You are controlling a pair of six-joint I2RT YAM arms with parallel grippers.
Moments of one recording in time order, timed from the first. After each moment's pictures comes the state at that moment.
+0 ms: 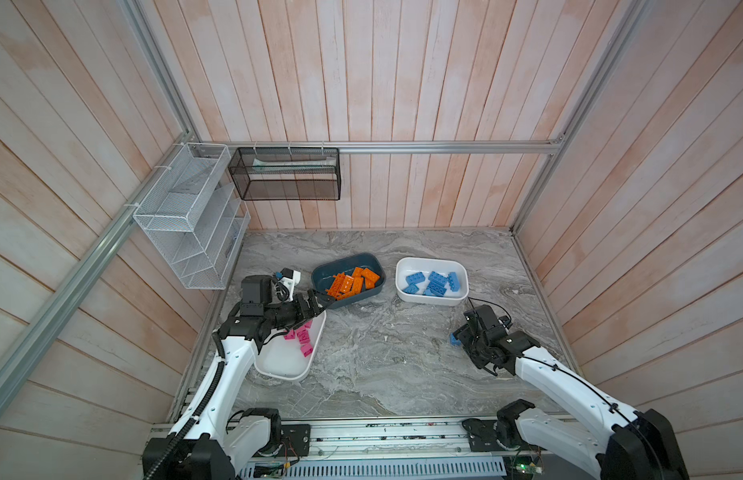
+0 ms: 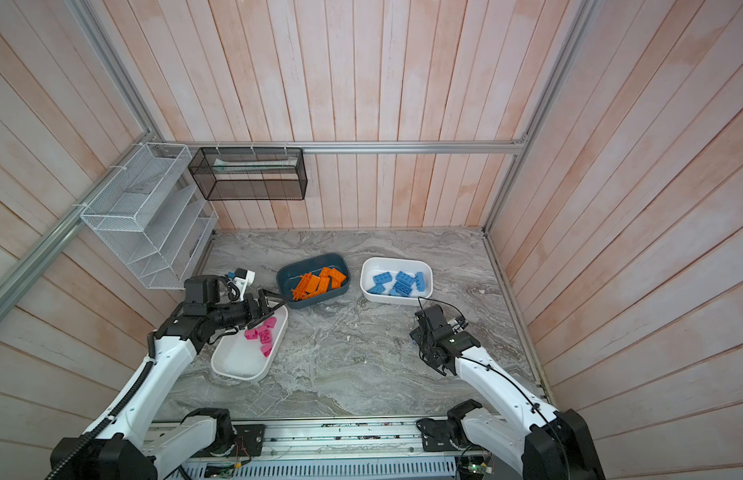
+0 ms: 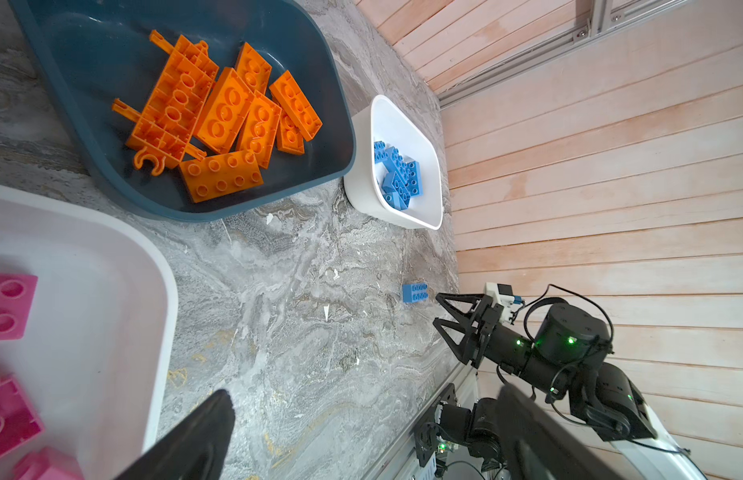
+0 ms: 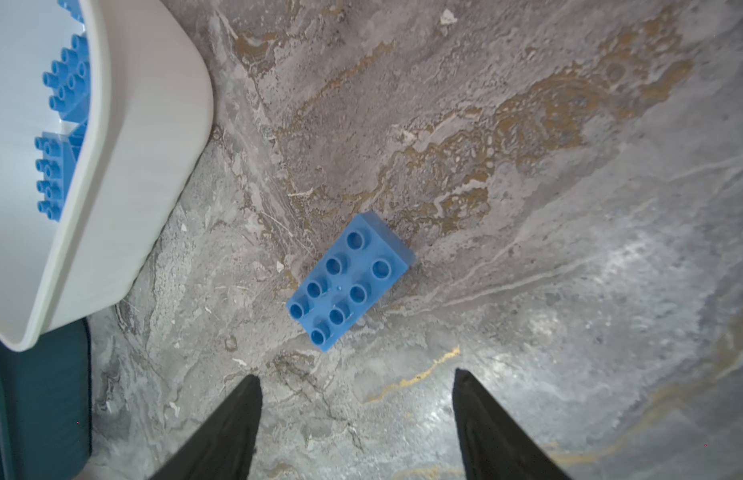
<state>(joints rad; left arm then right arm) -0.03 1.06 0.80 -0.48 0.81 -0.52 0.43 1.07 0.56 -0.59 0.17 1.35</state>
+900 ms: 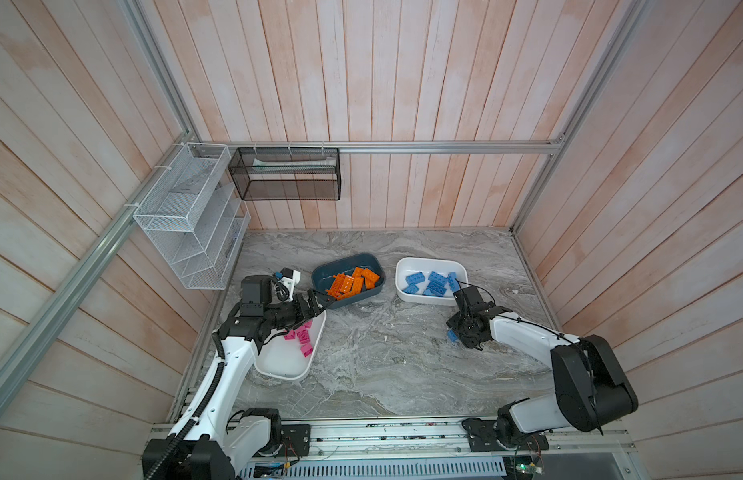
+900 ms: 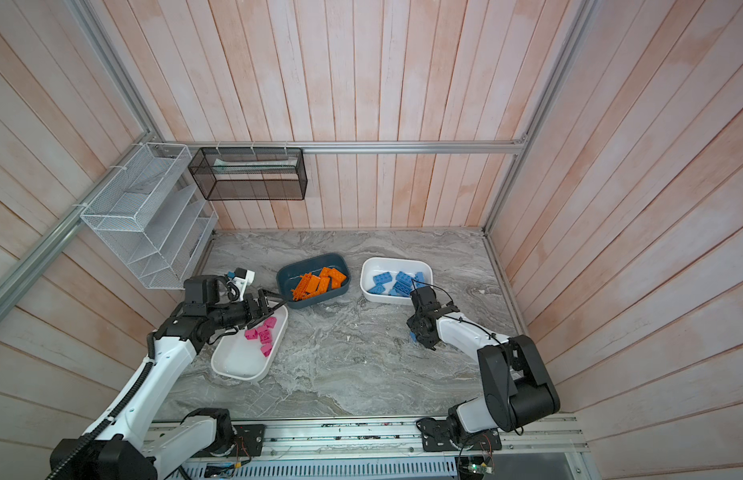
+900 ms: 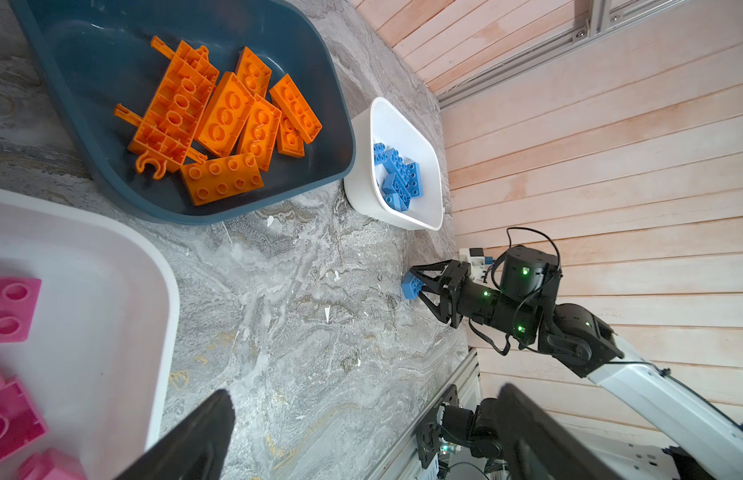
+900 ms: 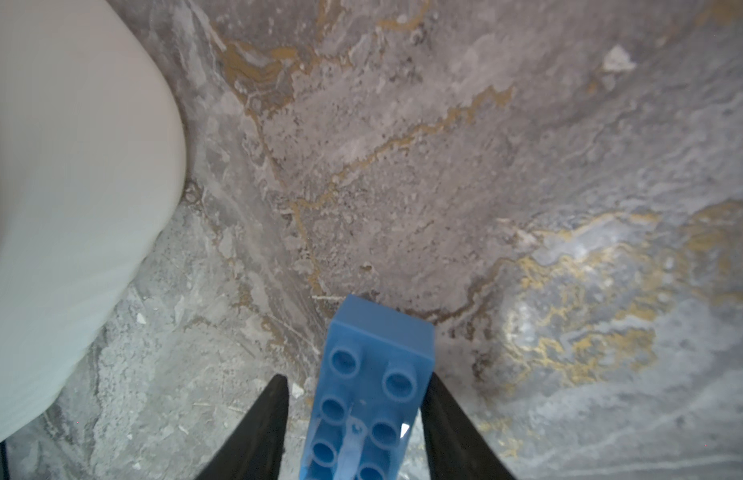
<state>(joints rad) -0.03 1.05 0.80 -0.48 0.80 -0.51 0.34 1.47 0.72 -0.46 0.13 1.21</state>
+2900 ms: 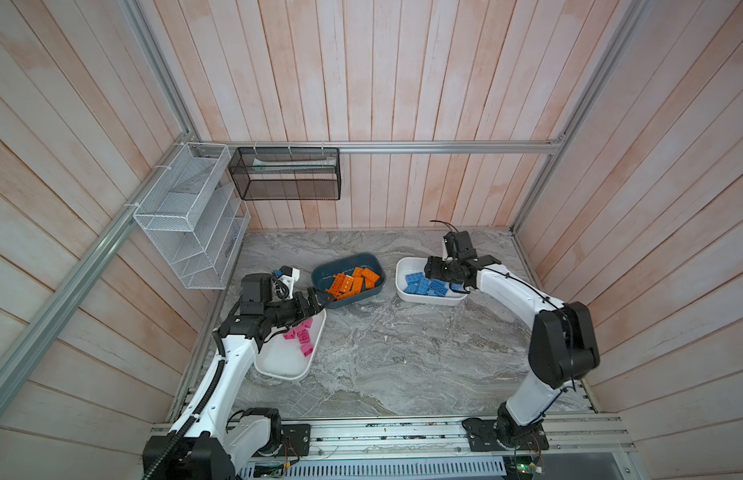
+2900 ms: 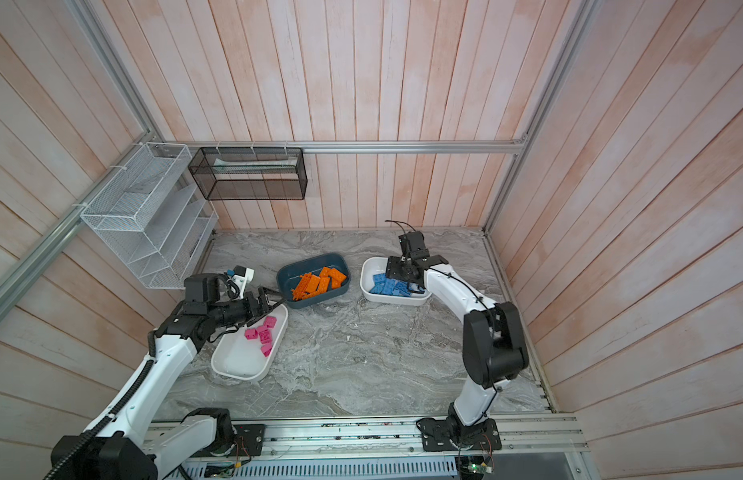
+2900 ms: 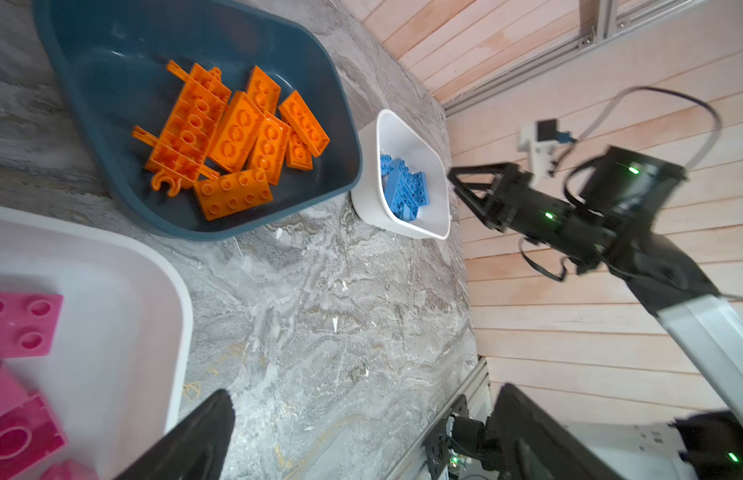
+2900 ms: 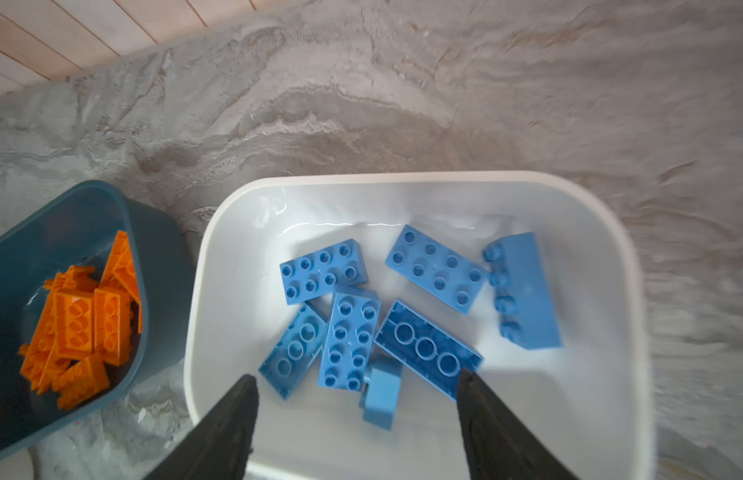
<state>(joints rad) -0.03 1.09 0.82 -0.45 0.71 -0.49 0.31 1.60 1.24 -0.45 0.03 0.42</state>
